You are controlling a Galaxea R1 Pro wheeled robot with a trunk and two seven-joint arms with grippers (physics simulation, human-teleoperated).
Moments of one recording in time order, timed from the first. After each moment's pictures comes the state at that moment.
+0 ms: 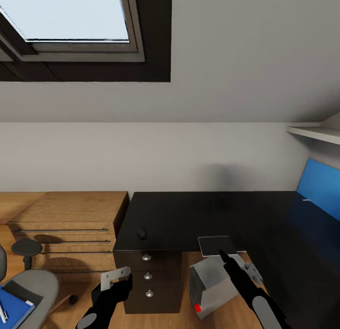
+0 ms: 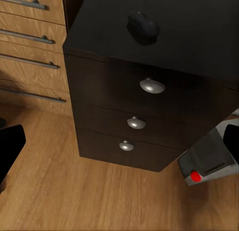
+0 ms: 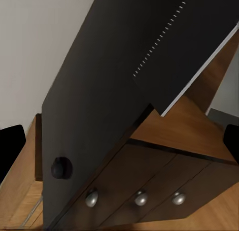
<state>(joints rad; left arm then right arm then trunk) 0.02 0.01 -0.28 -1.53 0.36 0.39 0.48 -0.18 -0.02 -0.04 -1.10 -1.00 0.19 0.00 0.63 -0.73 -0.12</state>
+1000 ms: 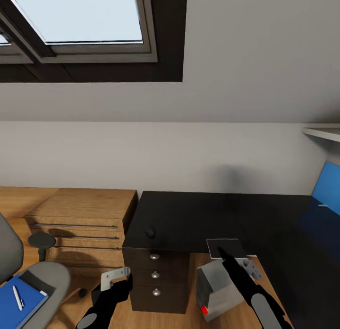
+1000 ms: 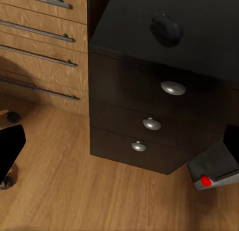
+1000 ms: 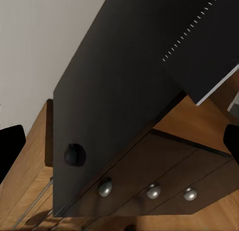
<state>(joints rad) 0.02 0.00 -0.28 -1.53 0.36 0.39 0.48 -0.18 -0.02 -0.03 -1.13 -0.99 0.19 0.00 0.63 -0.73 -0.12</state>
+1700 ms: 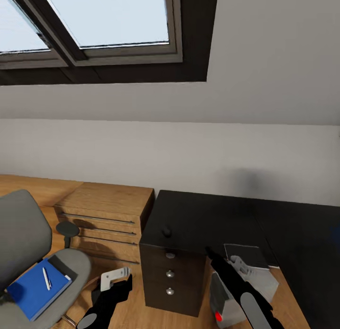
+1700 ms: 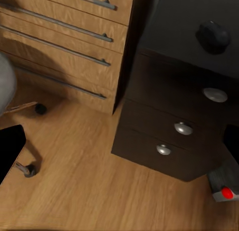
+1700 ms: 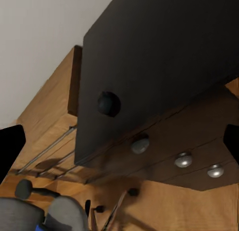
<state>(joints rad) 0.02 0.00 -0.28 -1.53 0.36 0.39 0.48 -0.18 -0.02 0.09 -1.18 -0.94 0.18 -0.03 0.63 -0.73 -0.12</state>
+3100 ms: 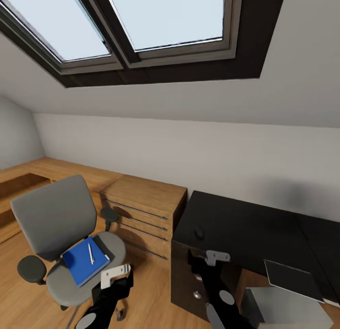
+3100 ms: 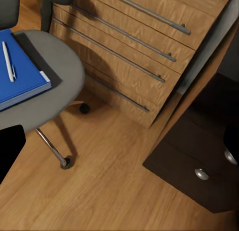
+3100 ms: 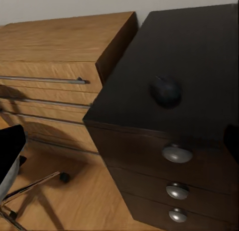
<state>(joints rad) 0.04 -0.01 -0.27 -1.58 0.36 0.39 0.48 -0.21 0.06 0.36 -1.17 -0.33 0.04 -0.32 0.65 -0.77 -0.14</state>
